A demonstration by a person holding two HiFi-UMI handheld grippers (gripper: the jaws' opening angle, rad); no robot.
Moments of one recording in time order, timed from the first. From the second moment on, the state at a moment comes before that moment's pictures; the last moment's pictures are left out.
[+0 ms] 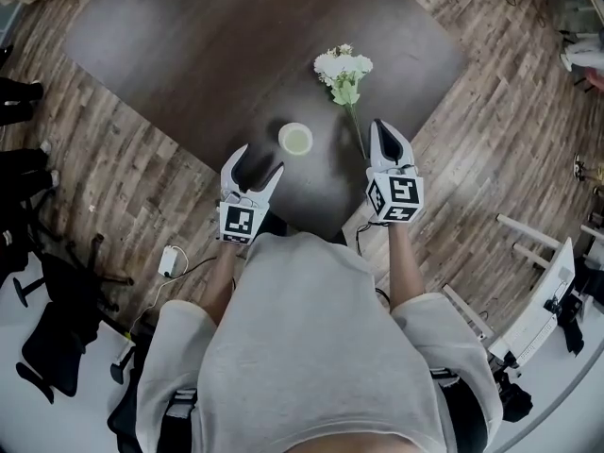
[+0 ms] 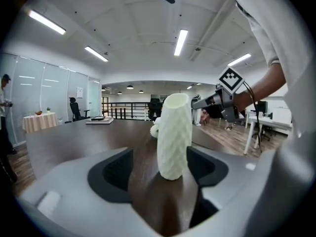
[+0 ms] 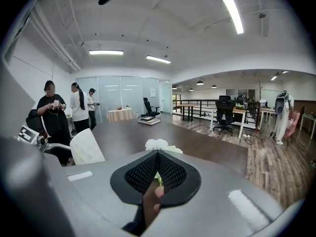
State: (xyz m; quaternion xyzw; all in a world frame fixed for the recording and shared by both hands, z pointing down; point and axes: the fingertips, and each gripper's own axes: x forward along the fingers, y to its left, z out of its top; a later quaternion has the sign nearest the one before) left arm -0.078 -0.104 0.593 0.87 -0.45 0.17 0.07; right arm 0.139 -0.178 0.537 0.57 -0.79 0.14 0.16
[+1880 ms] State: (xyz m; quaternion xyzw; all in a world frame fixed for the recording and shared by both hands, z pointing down) left arm -0.005 -0.140 0.570 0.91 -0.40 0.11 0.04; right arm 0.119 -0.169 0.654 0.47 -0.78 0.26 0.32
